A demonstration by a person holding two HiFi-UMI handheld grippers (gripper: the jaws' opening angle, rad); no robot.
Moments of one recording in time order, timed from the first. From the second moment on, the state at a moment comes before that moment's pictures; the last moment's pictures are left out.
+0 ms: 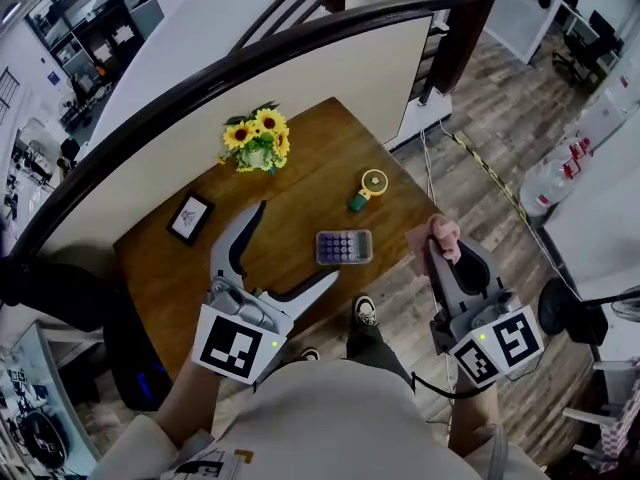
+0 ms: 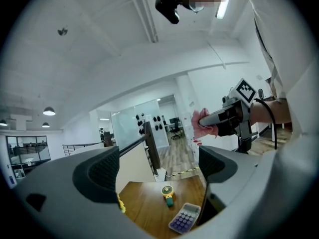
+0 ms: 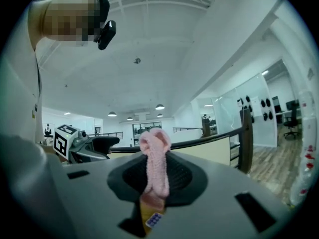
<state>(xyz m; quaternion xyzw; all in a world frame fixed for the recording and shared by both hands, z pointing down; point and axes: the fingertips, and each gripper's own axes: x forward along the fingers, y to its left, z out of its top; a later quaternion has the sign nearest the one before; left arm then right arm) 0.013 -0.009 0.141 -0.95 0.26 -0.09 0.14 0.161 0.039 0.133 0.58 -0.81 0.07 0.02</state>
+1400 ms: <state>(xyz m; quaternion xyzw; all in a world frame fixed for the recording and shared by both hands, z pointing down) 0.064 -0.097 0.266 -0.94 0.30 -0.16 -0.01 0.182 -0.138 0.243 0.39 -0.90 0.18 0.08</state>
